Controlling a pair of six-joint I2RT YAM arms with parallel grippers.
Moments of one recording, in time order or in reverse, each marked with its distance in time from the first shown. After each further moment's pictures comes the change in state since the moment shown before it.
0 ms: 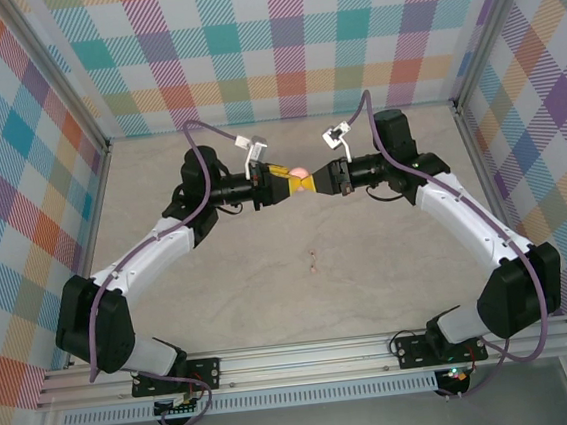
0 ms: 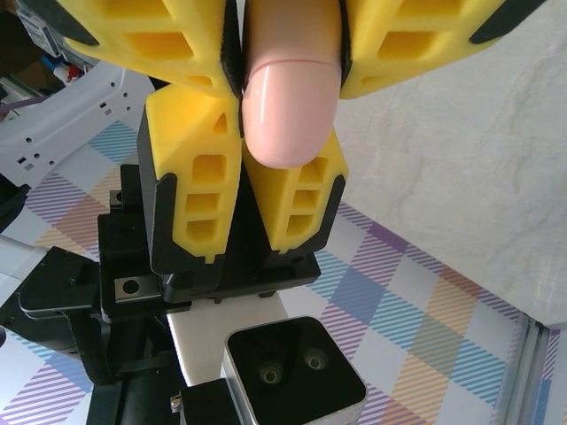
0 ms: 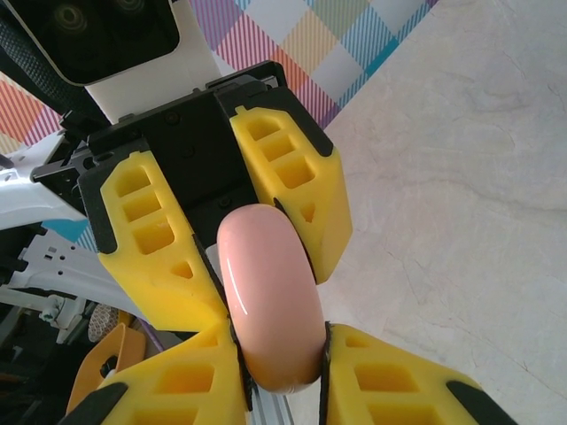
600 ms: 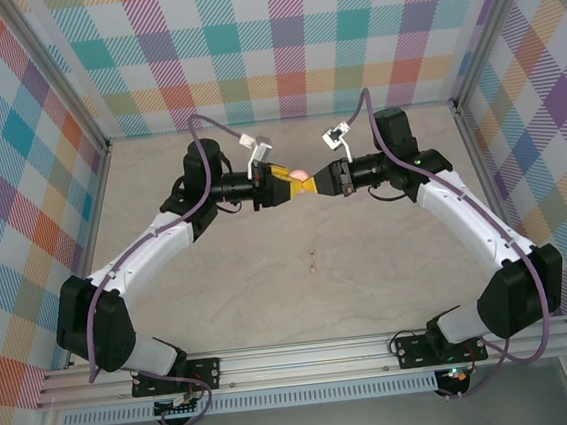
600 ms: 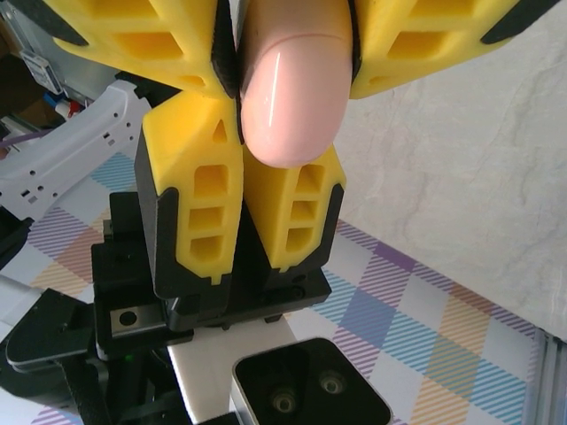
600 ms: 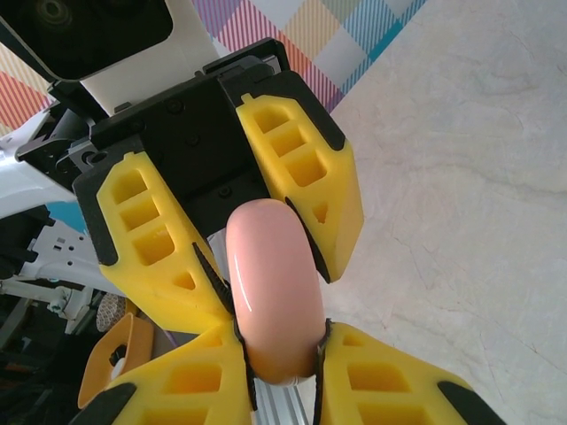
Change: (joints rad) left arm -0.002 0.006 0.075 -0.192 0.043 0.143; right arm 0.002 0.000 0.043 -0.105 -0.003 -0.037
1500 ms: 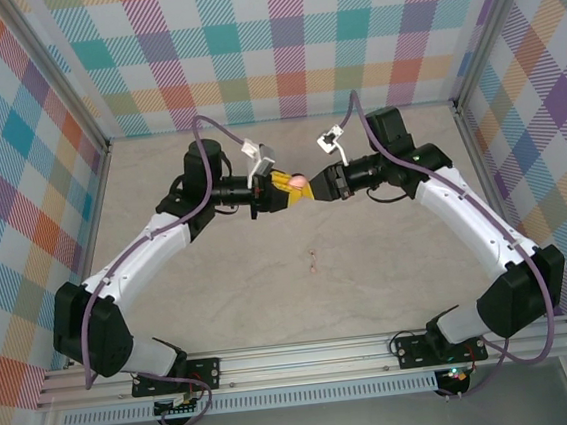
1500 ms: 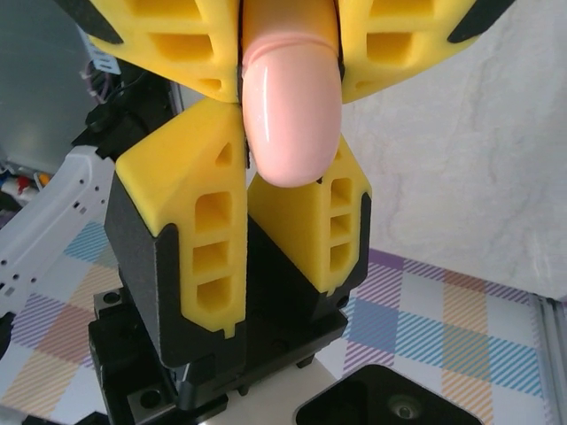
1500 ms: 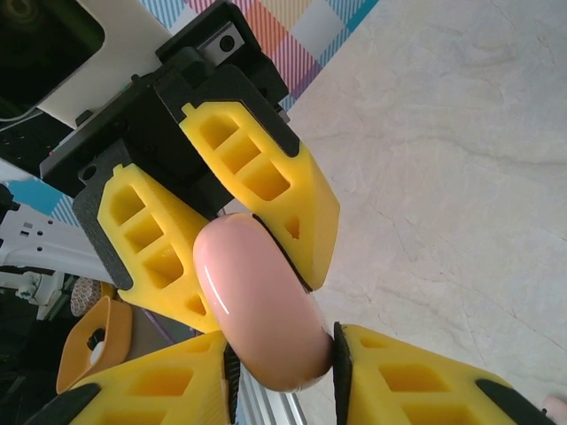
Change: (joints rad) left arm -0.008 -0.032 0.021 -0.164 0.006 0.352; right arm 0.041 0.008 0.089 -0.184 0.103 -0.087
